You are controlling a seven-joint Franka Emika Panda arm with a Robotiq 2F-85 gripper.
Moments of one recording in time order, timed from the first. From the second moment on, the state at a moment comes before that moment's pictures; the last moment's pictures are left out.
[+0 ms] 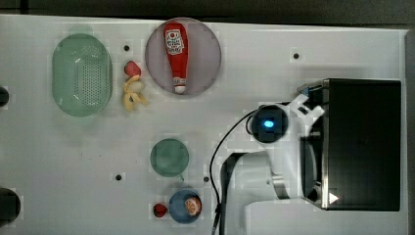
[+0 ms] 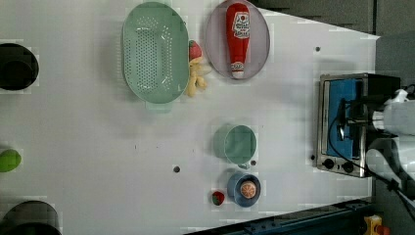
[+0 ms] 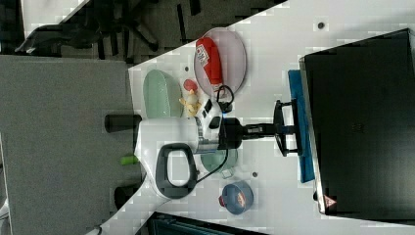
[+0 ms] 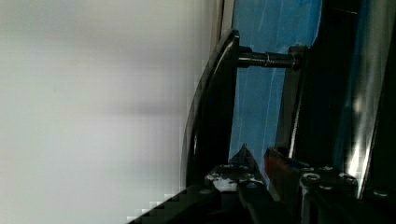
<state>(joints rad) 0.03 0.16 -0.34 -2.30 -0.65 0.84 -0.65</state>
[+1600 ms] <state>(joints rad) 0.22 0.59 -0.18 -2.20 -0.97 0.72 0.00</state>
